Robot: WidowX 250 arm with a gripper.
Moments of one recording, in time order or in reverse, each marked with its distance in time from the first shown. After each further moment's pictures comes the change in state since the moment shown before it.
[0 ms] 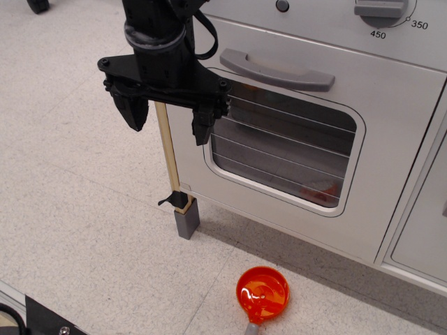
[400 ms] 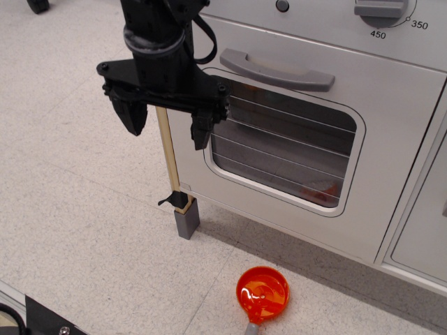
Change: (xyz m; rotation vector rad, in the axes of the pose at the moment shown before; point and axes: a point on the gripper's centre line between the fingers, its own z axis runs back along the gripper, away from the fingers) arm -0.003 -0.002 -0.005 -0.009 0.017 0.030
